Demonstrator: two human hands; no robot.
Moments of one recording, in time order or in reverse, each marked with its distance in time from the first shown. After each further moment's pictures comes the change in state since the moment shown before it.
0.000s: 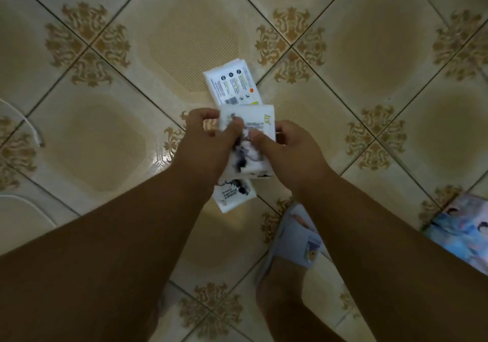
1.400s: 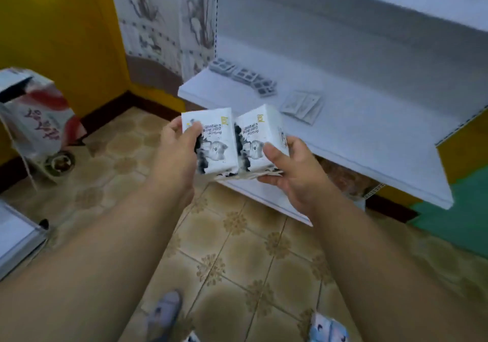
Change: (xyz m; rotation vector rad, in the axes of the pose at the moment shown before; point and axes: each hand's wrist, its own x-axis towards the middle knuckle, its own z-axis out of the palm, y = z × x) left_hand -0.573 0.620 0.006 -0.366 -0.293 0.659; right_hand -0.483 -0.509 -0.470 0.684 0.184 -0.571
